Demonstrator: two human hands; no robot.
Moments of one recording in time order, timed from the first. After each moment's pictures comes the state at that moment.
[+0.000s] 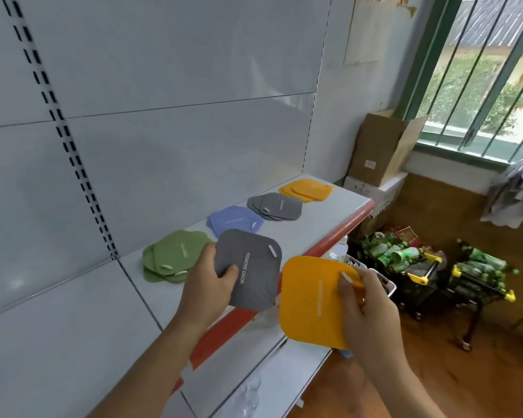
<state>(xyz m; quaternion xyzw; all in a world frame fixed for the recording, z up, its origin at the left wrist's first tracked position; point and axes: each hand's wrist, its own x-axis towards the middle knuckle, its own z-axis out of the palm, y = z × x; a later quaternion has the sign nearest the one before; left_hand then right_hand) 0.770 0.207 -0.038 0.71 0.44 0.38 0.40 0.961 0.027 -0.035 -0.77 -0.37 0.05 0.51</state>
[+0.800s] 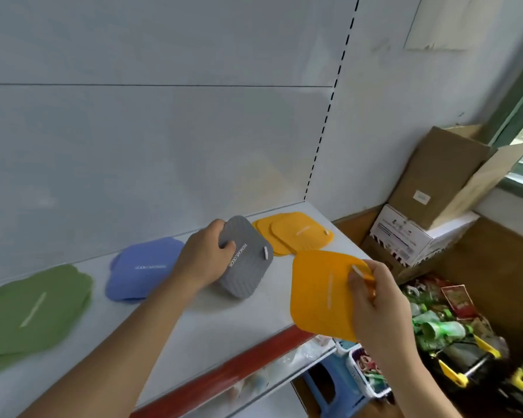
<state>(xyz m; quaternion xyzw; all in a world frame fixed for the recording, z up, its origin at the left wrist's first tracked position) 1.028 0.398 -0.050 0.72 0.58 0.28 0.25 1.277 0.222 -0.042 -0.75 -0.47 0.11 0.45</state>
